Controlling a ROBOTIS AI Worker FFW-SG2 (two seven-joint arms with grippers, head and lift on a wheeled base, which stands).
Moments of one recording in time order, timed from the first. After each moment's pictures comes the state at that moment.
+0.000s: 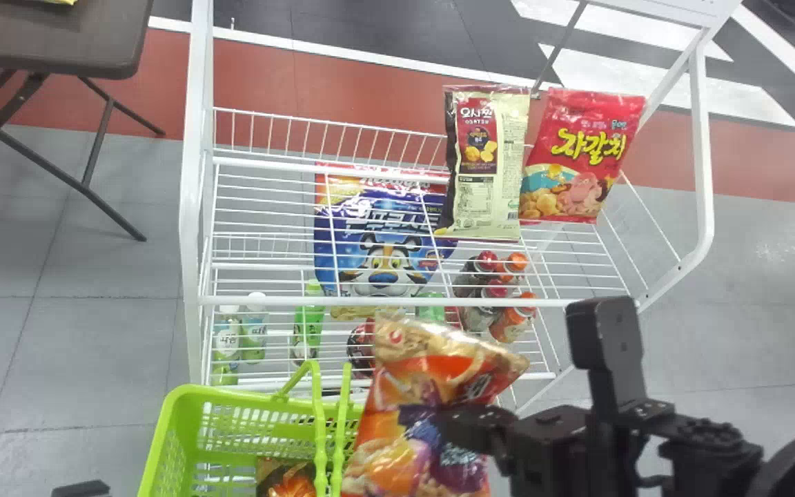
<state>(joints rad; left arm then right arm) 0.72 0.11 -0.20 -2.25 0.48 0.95 -0.64 0.56 -0.23 -0.30 -2.74 -0.63 1.57 0.03</state>
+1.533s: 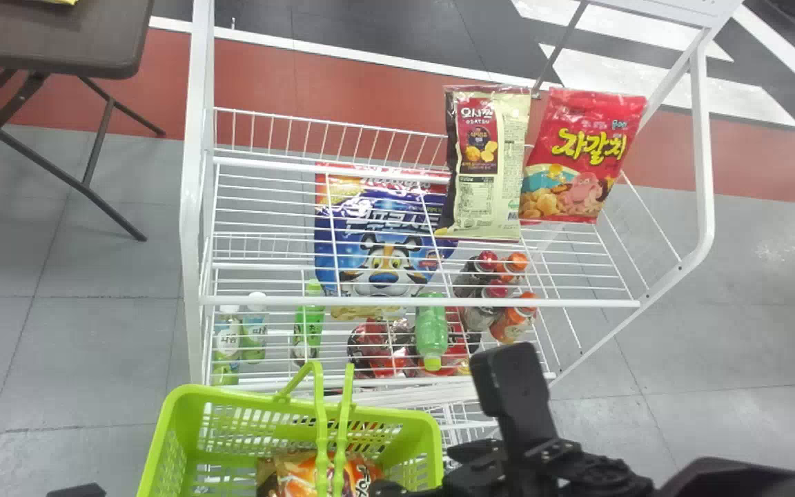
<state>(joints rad) 0.74 0.12 -0.20 -2.28 0.47 0.94 -0.63 0.60 -0.21 -0.04 -2.69 -0.36 1.54 -0.02</state>
